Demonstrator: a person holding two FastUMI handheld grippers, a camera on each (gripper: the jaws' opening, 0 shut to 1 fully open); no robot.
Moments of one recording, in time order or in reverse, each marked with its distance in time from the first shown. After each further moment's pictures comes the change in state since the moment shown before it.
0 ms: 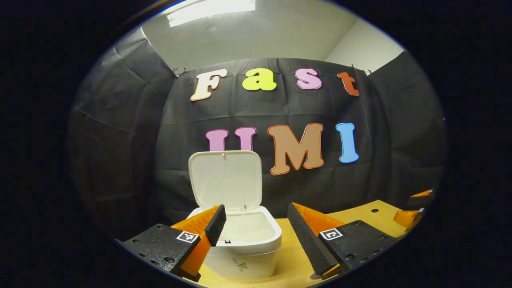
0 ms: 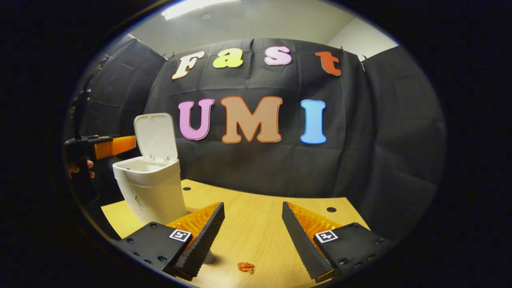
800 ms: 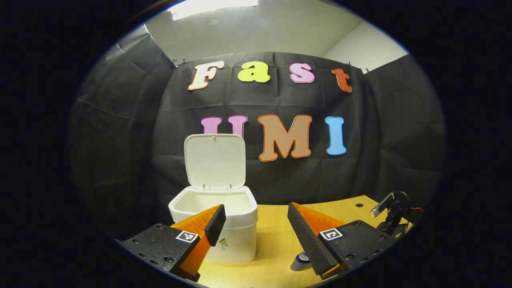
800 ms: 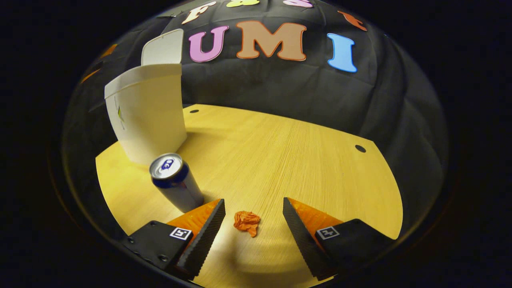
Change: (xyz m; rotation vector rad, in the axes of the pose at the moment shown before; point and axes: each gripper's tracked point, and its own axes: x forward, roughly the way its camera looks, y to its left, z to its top) left arm -0.049 -0.037 -0.028 -0.034 0.103 -0.023; right arm 0.053 0.009 -0.201 -0.123 0.495 0.110
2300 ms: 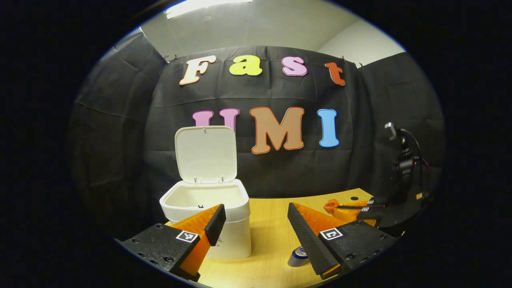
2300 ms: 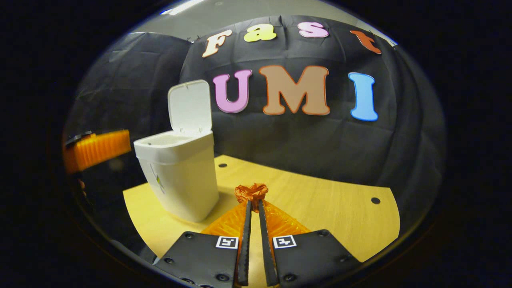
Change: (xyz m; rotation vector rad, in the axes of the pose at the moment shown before) left arm 0.002 -0.007 -0.012 0.007 0.040 -0.051; right arm -0.096 0.052 0.193 -0.018 -0.416 0.193
